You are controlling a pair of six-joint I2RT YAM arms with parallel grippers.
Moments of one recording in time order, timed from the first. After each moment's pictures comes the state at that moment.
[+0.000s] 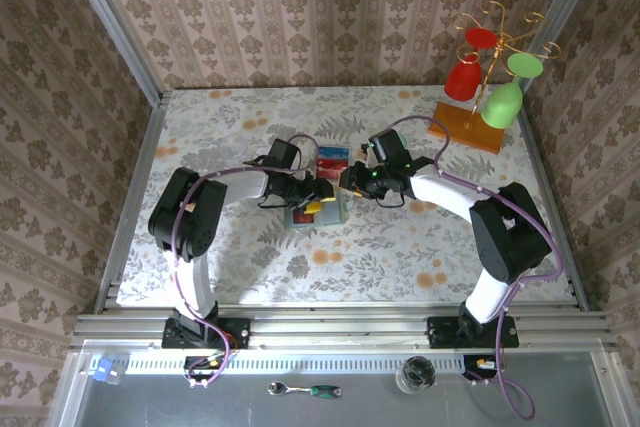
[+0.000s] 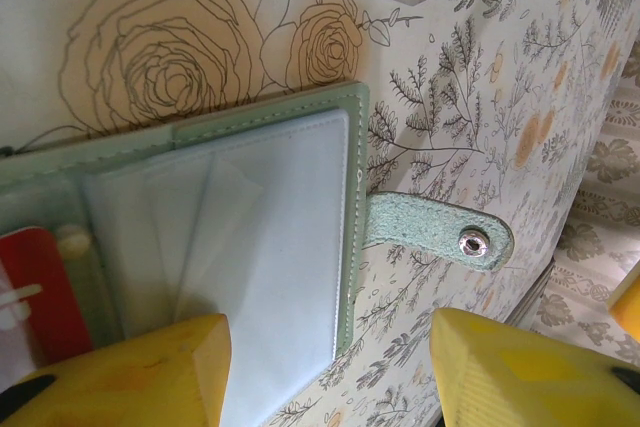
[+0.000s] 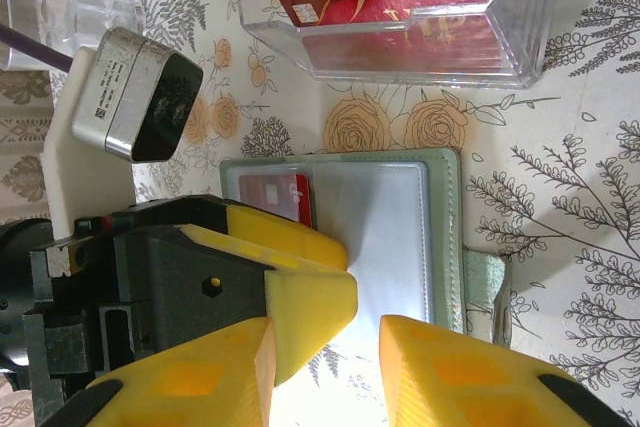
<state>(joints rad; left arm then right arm) -0.52 1.91 1.10 -0.23 0.71 -0.75 0.46 1.72 1.09 -0.24 -0.42 0.77</state>
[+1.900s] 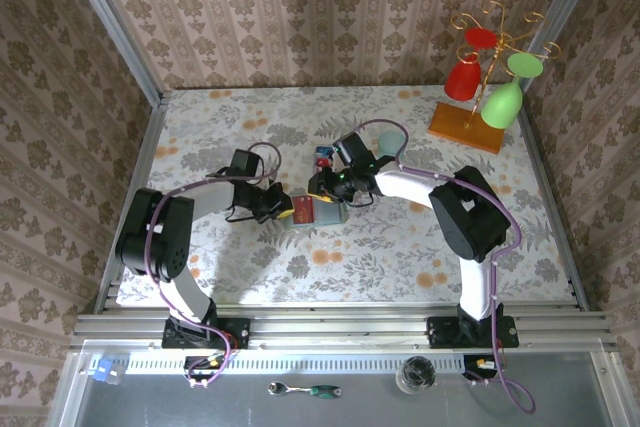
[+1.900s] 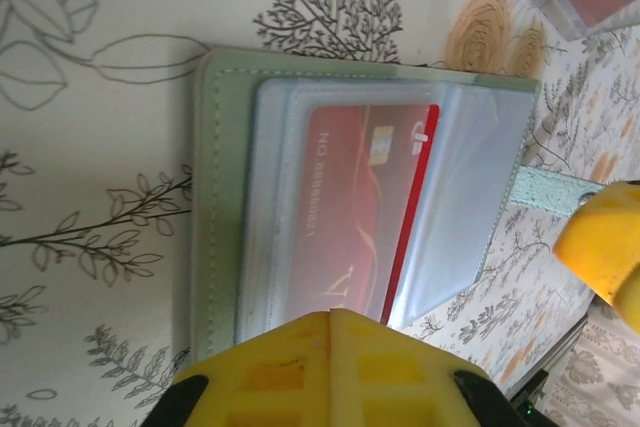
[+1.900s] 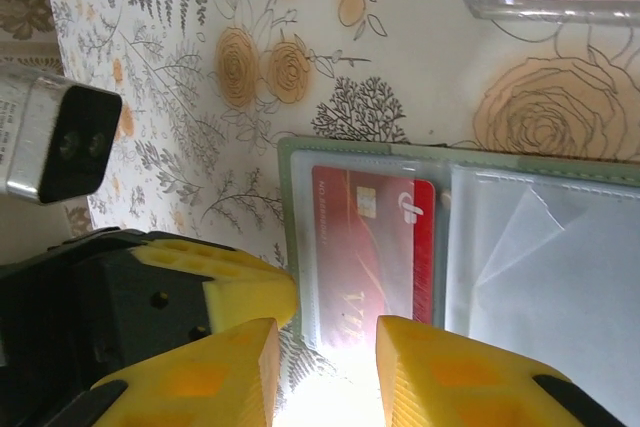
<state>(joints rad) -0.34 1.69 0.87 -0.32 0.63 -0.67 0.59 1.97 1.29 -0.20 -0.49 0.84</state>
